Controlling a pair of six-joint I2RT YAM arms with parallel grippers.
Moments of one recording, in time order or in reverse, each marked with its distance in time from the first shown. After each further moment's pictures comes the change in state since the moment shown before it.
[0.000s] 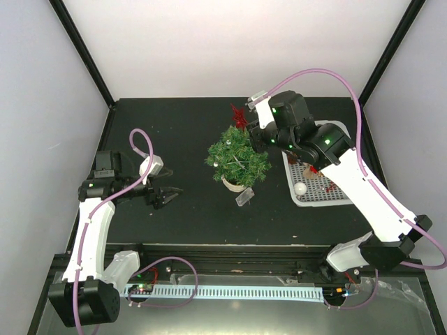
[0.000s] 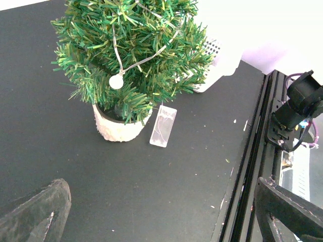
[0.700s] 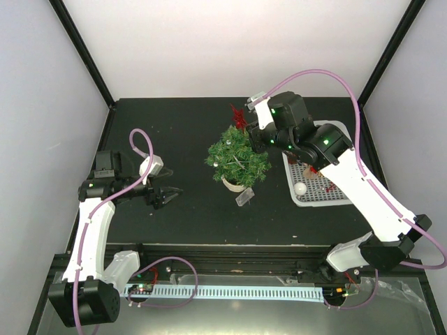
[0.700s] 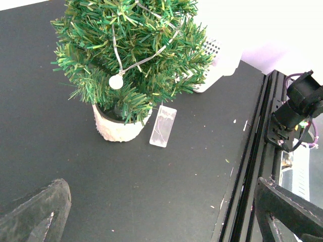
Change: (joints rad) left arm 0.000 0.000 0.000 -0.001 0.002 0.000; right arm 0.001 0.000 -0.013 0.007 0.001 0.008
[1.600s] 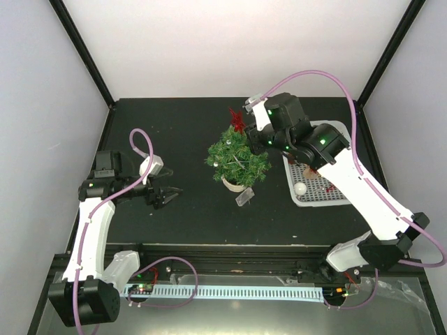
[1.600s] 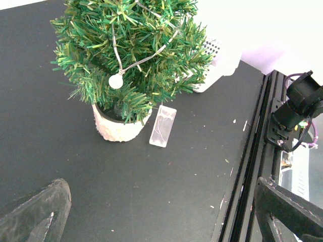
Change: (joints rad) left arm 0.000 0.002 0.000 0.000 0.000 0.000; right arm 0.010 0.006 -0.003 -0.006 0.002 0.015
